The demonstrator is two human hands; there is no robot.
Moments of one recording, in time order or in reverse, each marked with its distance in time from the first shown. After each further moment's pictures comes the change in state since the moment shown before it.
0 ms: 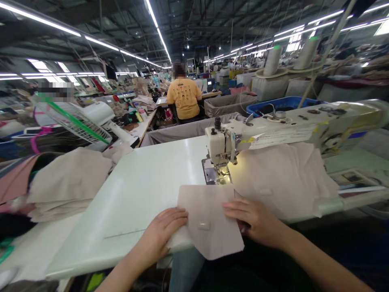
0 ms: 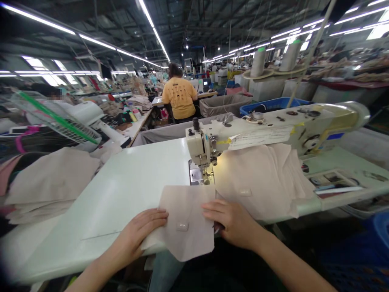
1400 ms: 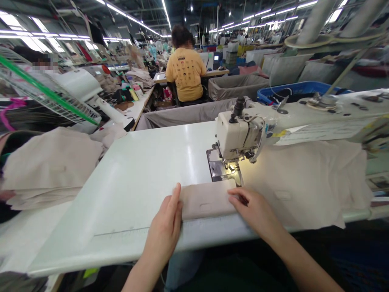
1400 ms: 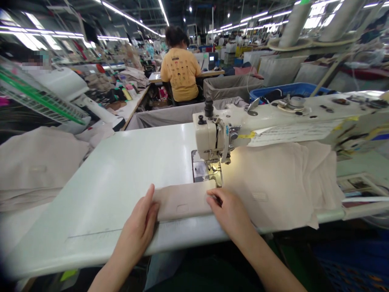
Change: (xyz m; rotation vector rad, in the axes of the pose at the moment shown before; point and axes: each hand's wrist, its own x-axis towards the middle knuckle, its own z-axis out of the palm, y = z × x) left_hand 0.026 0.021 0.029 -0.065 0.335 -0.589; right_hand 0.045 0.000 0.026 0.223 0.187 0.839
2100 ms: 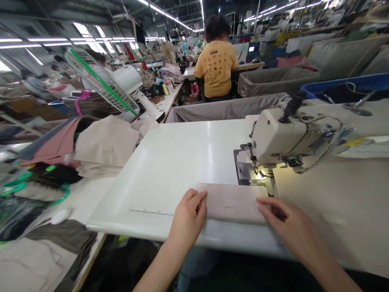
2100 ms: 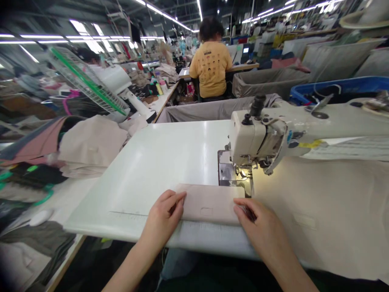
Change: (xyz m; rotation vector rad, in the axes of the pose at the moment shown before) left_hand 0.008 0.009 0.001 -0.060 0.036 -0.172; right_hand -0.002 -0.001 -0.007 -0.102 -0.041 0.125
